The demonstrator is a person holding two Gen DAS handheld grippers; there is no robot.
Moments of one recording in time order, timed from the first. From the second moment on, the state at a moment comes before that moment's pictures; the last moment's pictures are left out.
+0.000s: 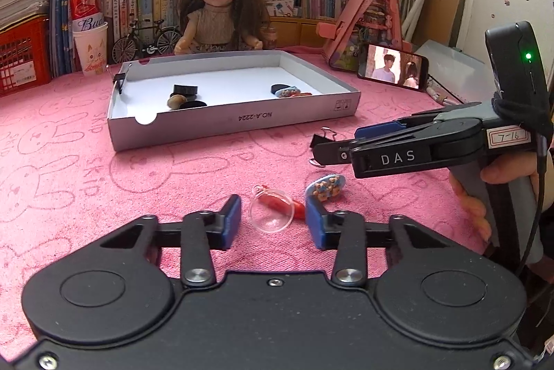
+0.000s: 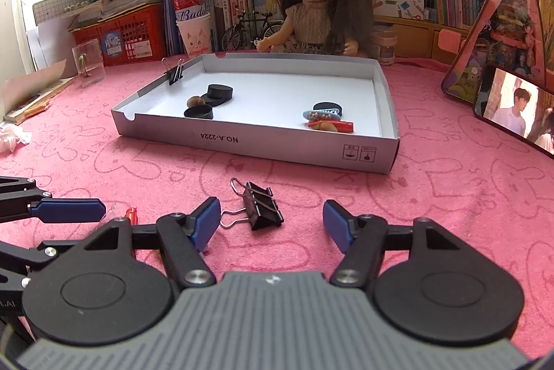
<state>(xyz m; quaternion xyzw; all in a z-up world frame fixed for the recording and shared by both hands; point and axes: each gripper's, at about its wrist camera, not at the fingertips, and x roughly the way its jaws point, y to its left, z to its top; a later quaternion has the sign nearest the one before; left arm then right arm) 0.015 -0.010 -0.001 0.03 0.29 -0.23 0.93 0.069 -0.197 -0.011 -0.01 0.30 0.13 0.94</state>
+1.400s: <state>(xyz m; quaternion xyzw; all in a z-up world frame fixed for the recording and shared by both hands) 0.025 -0.006 -0.002 0.01 0.27 -0.16 0.95 0.062 -0.178 -0.012 -0.06 0.27 0.14 0.95</state>
